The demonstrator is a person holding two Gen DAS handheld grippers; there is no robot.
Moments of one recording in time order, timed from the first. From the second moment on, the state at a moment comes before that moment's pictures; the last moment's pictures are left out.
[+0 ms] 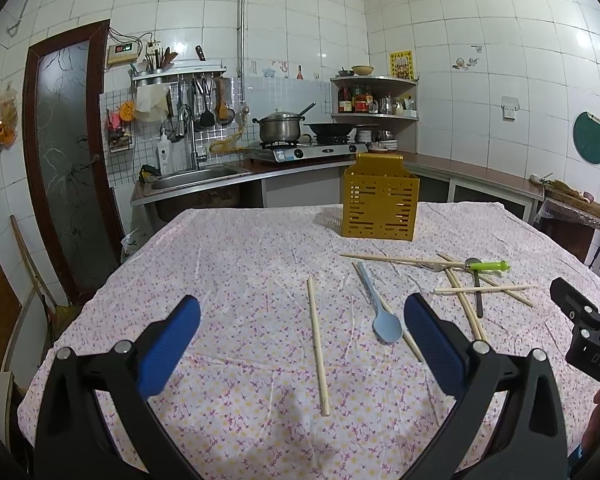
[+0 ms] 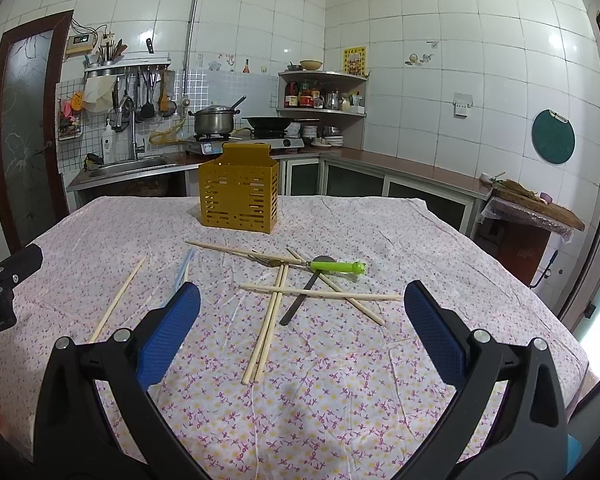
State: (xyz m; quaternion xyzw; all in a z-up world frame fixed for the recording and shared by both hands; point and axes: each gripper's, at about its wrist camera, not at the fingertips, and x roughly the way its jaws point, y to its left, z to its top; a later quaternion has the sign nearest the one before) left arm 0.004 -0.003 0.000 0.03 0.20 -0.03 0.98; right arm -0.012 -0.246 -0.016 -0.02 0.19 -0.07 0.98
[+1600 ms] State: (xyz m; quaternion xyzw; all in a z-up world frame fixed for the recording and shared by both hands) left arm 0.044 0.000 0.013 0.02 0.19 -0.02 0.98; right arm 0.021 -0.248 0.009 -0.03 0.17 -0.04 0.98
